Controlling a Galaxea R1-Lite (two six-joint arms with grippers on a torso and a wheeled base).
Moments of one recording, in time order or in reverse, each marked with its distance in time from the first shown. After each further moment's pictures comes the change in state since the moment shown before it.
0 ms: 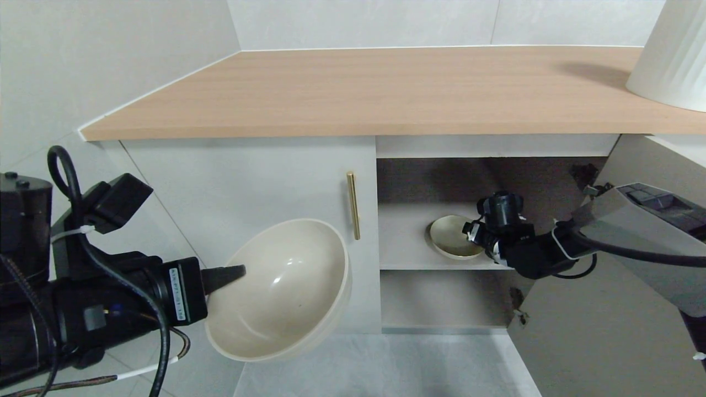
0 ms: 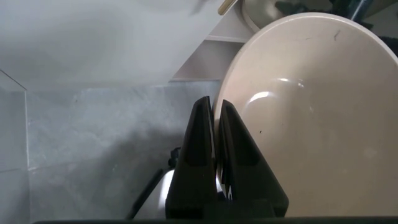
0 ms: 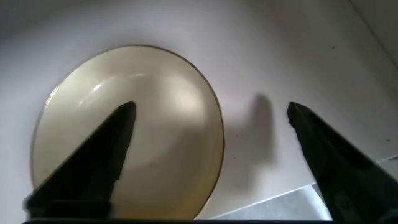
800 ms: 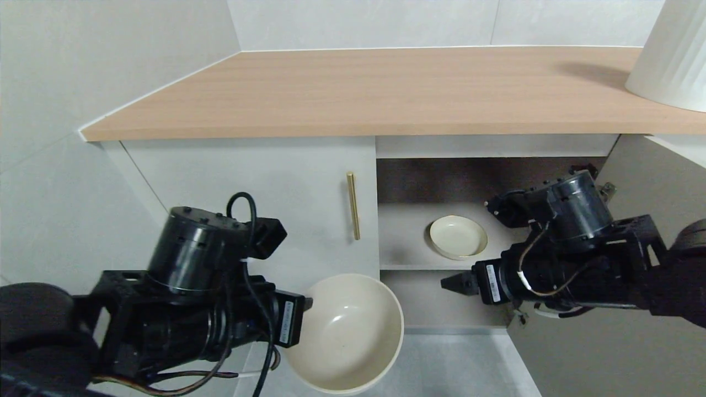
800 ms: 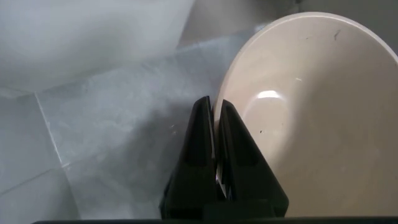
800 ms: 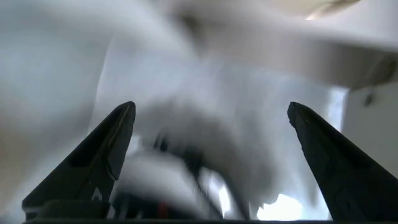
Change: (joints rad) left arm -0.119 0.348 -0.005 -0.123 0.022 0.189; right arm 0.324 -0.703 0.415 0.491 0.433 -0.206
